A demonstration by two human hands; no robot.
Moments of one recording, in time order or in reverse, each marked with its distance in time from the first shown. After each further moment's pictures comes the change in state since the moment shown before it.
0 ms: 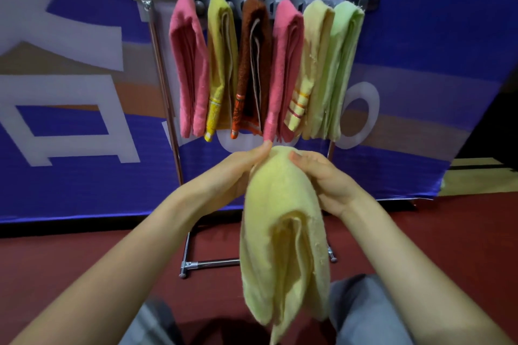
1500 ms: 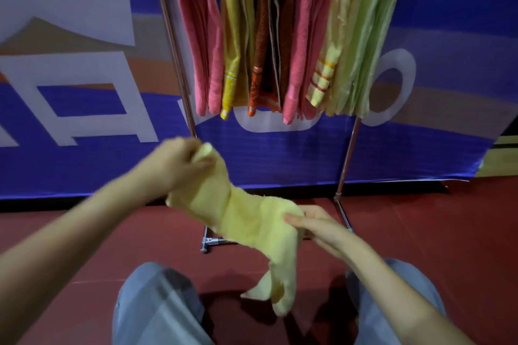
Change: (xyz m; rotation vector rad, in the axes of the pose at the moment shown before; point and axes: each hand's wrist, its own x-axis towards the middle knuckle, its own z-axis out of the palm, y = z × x) left_hand -0.036 -0.025 -0.088 1.170 0.545 -0.107; right_hand 0.001 0.138 -0.035 -0.191 0.173 0.314
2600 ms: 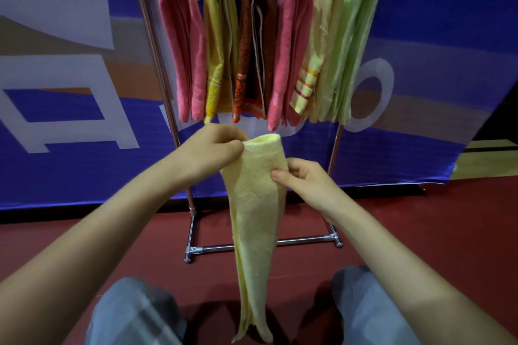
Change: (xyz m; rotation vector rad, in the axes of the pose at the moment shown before) left_hand 0.019 0.068 0.004 -0.465 -0.114 0.090; right_hand -0.009 -0.092 0.003 -0.254 0.222 -0.307
